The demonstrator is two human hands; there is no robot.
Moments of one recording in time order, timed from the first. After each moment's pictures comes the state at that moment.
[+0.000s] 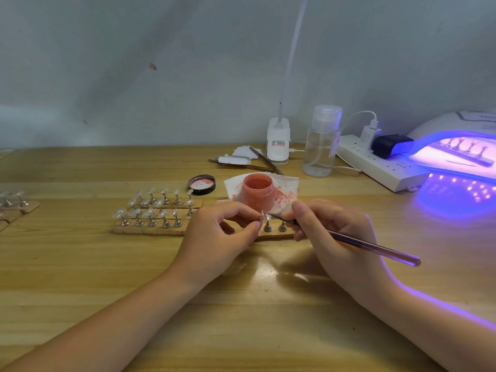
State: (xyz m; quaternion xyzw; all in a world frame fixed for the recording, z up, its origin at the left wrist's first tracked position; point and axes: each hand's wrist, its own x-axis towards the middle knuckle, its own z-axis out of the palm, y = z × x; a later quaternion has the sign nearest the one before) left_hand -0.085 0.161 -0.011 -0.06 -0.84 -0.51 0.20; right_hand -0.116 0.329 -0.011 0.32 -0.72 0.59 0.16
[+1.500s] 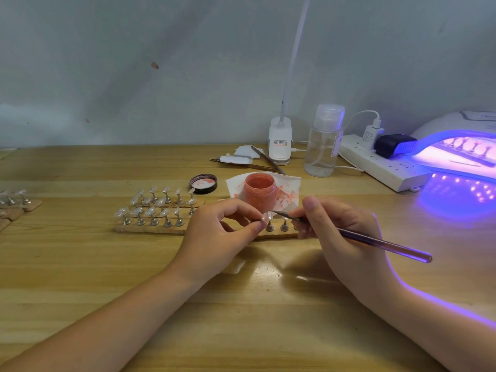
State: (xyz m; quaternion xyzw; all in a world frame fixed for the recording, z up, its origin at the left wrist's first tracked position) left_hand -0.086 0.159 -0.011 -0.06 -0.82 -0.53 0.18; right_hand -0.118 0.328 -0.013 0.31 -0.69 0.64 0.16
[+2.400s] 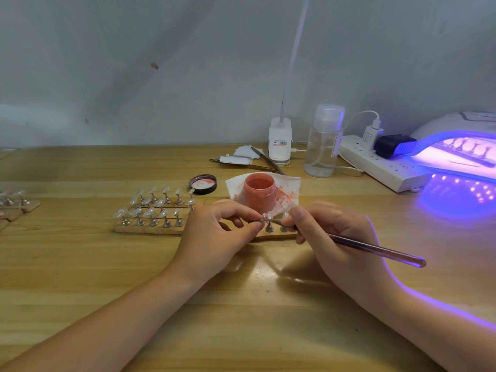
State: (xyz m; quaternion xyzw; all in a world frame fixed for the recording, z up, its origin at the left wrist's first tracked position) left_hand -0.087 0.159 -0.012 -0.04 -0.83 -0.52 0.20; right_hand -0.120 0.329 -0.017 0.35 -0.73 0.56 0.19
